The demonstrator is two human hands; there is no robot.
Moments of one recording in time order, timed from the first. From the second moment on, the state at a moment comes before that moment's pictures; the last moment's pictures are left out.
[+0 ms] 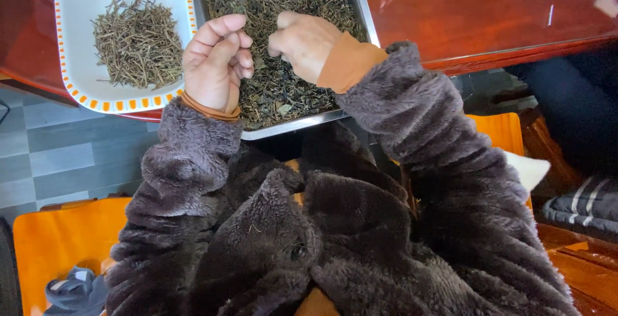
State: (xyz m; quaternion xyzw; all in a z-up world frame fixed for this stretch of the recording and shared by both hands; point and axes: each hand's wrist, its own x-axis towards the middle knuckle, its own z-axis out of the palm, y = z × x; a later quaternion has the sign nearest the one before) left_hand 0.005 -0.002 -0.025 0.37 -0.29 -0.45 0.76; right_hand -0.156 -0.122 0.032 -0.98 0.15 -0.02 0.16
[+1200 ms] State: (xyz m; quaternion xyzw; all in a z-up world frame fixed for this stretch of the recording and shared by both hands) left_hand -0.015 -0.009 0.023 0.54 -0.58 -0.31 0.52; right_hand -0.221 -0.141 0.029 -0.59 0.23 -0.19 0.75
